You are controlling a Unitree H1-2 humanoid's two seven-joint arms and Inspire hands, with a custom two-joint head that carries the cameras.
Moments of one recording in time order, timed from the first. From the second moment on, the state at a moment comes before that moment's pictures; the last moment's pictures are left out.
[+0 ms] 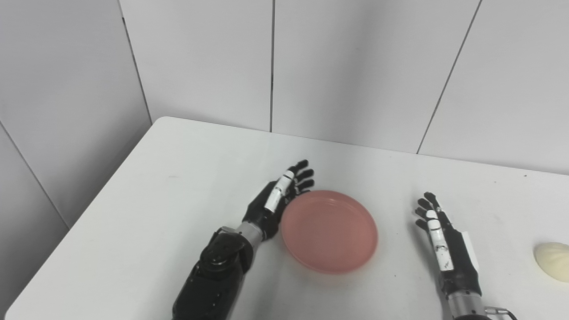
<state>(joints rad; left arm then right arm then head) -0.41 -0.02 -0.08 0.33 -0.21 0.14 -0.23 -0.20 -0.11 0.00 0.11 -0.07 -0.05 0.03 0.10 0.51</state>
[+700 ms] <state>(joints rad) -0.42 -0.04 -0.07 0.39 -0.23 0.10 -0.27 -0.20 -0.10 0.01 0.11 -0.12 -0.05 0.00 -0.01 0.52</state>
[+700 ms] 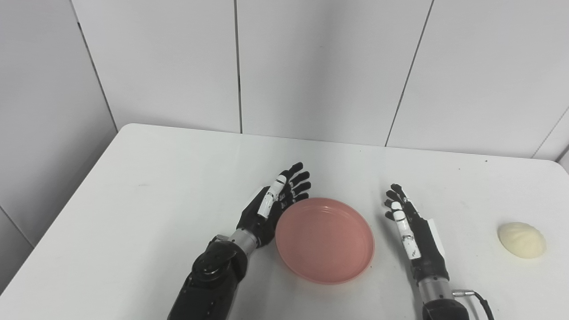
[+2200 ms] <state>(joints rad) -0.47 0.09 0.00 0.55 -0.29 -0.04 -0.42 -0.26 -0.35 -0.05 -0.51 -0.91 0.31 0.13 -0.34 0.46</state>
